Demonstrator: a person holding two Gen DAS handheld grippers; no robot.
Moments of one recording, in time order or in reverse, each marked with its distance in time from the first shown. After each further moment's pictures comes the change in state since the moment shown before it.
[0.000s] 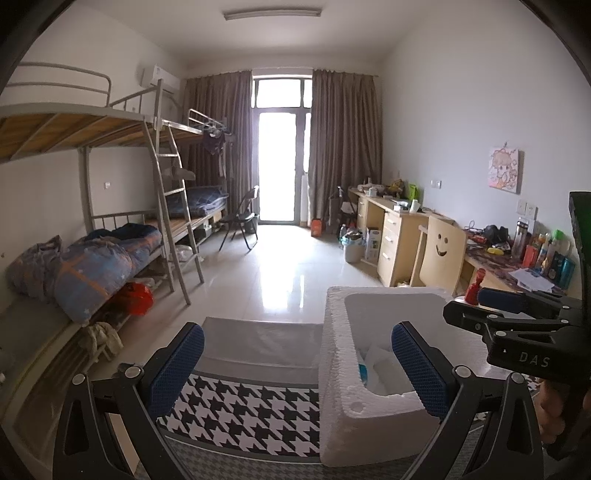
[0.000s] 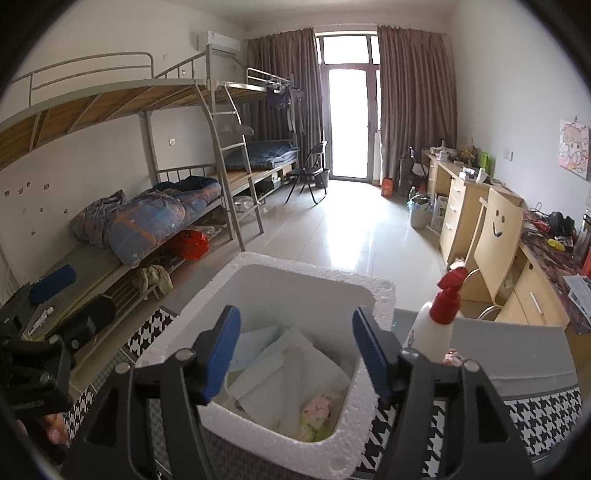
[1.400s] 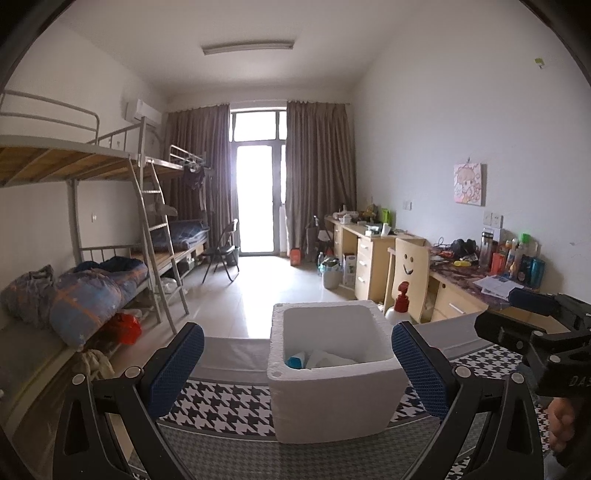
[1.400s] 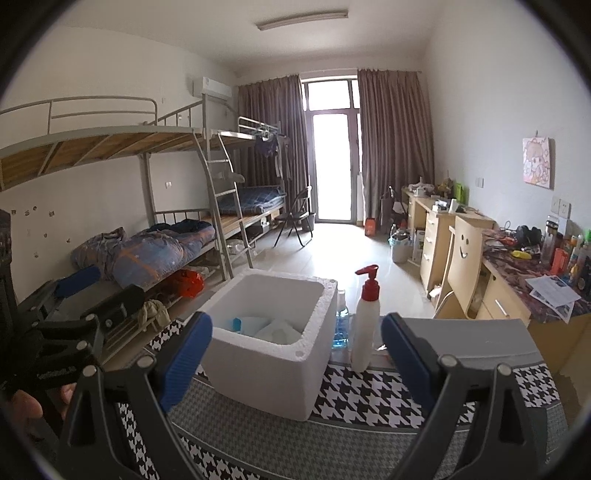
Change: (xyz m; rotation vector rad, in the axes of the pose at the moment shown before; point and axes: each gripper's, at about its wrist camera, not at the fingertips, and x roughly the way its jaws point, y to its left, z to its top) left arm -0.089 -0.047 -0.008 0.057 -0.130 -0.070; right arm -0.125 -0.013 -0.051 0.024 -0.201 -0.044
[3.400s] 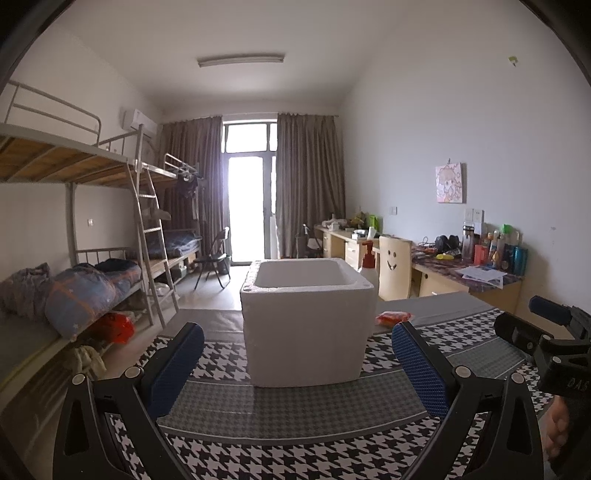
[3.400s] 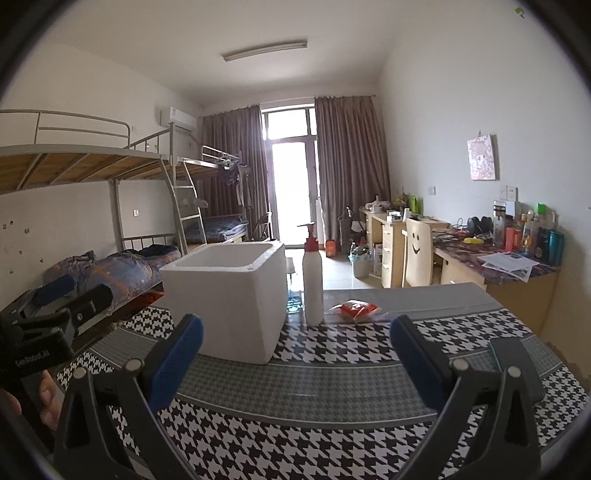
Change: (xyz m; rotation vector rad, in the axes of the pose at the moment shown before) left arm -0.051 -0.024 -0.087 0.007 -0.063 -0.038; right arm -0.069 -0.008 -0.113 0.058 -0.138 -0.163
